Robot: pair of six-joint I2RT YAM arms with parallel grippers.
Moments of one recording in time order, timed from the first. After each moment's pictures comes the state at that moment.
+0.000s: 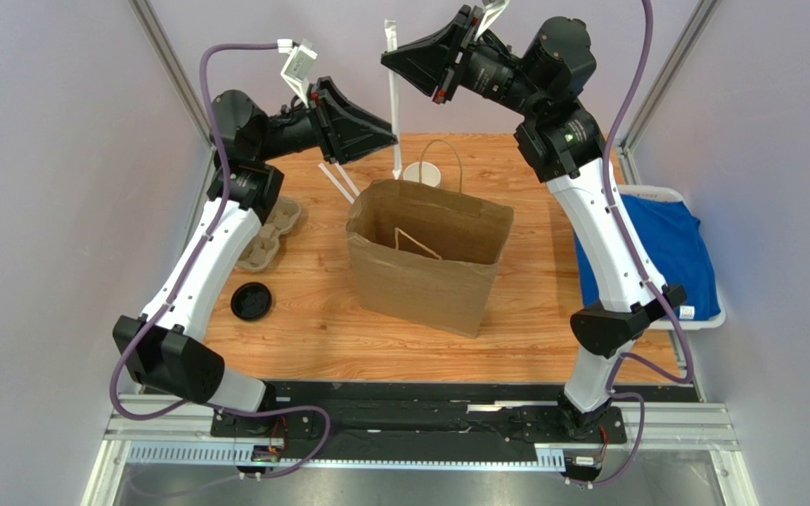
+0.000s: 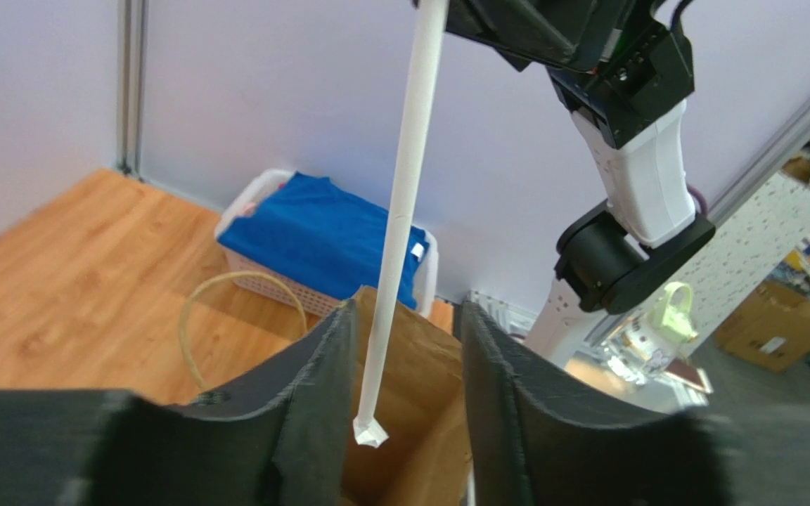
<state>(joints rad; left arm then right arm) -0.30 1.45 1.54 0.38 1.07 -0.79 0.54 1.80 2.38 -0.21 -0.63 0.39</state>
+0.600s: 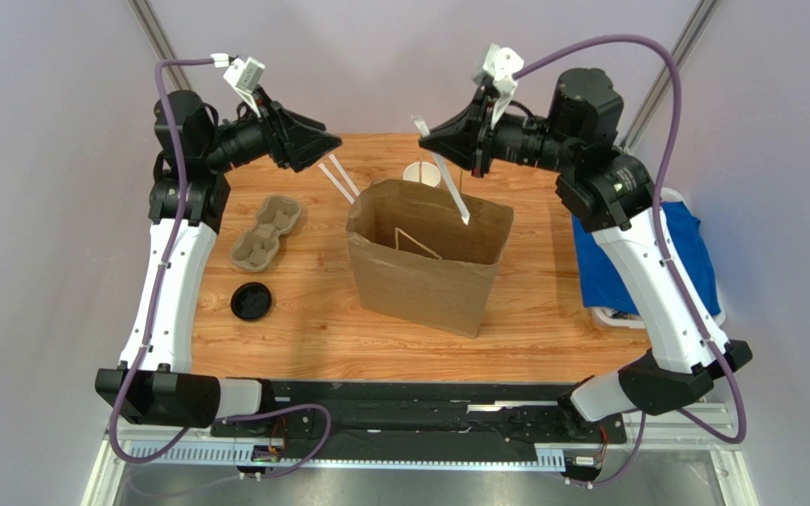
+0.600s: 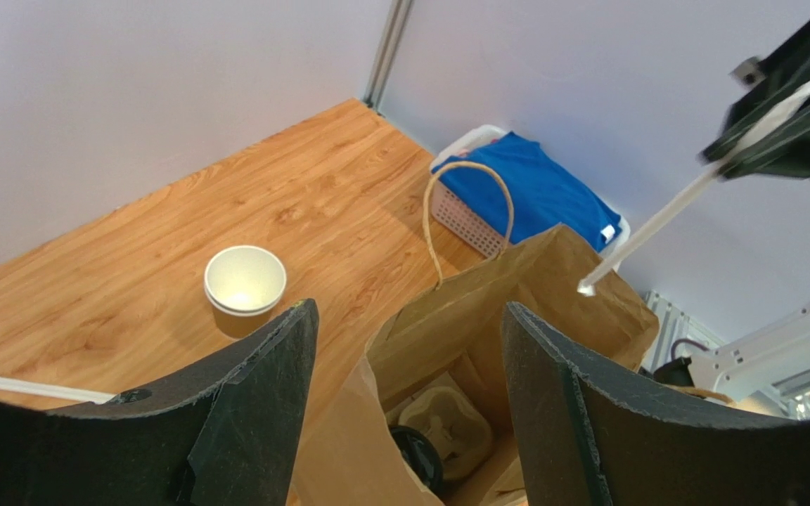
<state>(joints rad) -0.05 1.31 1.56 -0.22 0.94 -0.34 0.55 1.47 2.00 -0.53 -0.67 -0.11</state>
